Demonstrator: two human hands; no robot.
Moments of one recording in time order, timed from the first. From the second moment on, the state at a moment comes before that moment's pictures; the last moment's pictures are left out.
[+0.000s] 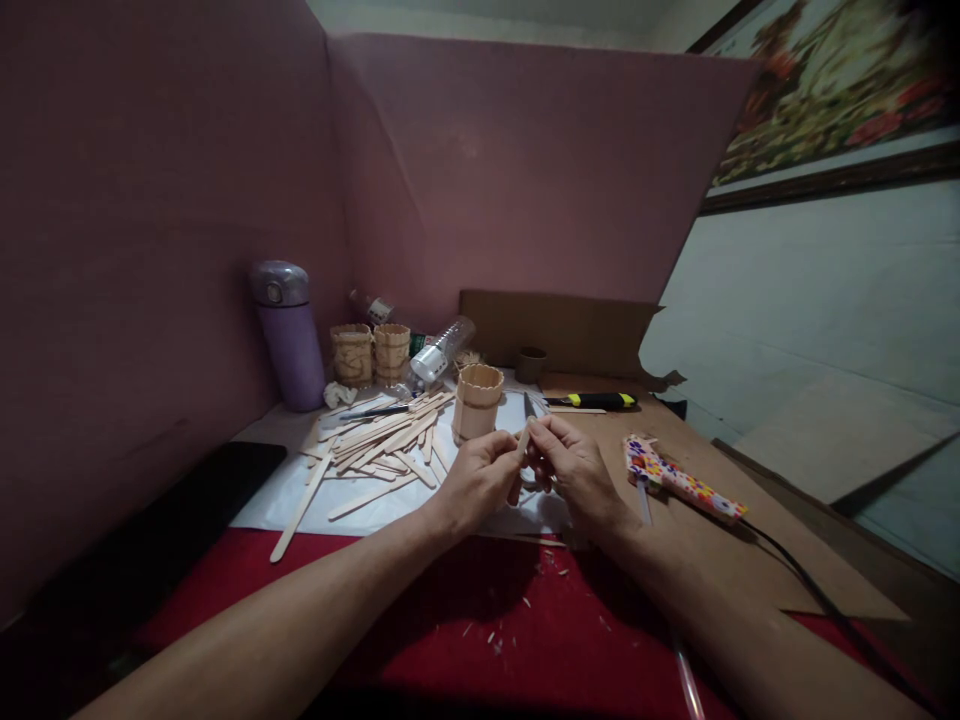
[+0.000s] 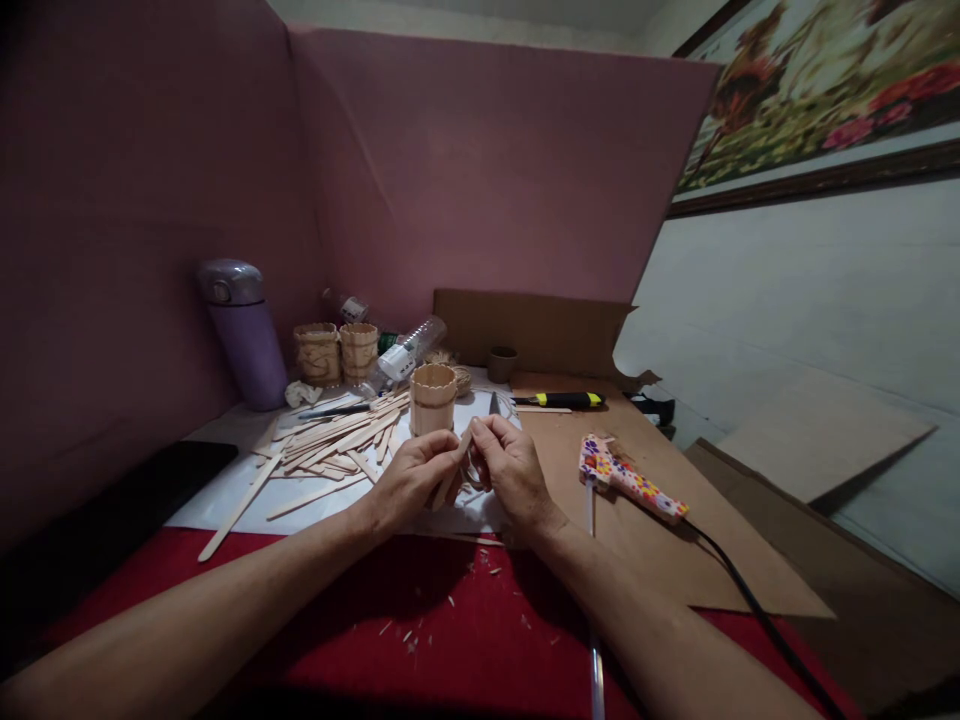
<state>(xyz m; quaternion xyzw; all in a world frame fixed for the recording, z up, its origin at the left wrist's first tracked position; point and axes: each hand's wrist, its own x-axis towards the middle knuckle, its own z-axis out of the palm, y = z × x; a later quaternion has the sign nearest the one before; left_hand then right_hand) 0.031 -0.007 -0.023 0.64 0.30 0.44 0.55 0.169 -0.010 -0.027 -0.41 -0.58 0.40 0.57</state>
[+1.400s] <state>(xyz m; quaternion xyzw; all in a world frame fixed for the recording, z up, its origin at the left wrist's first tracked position) 0.029 -0.004 -0.028 0.66 0.30 0.44 0.52 0.168 -0.015 -0.024 -0.41 -0.60 0.39 0.57</state>
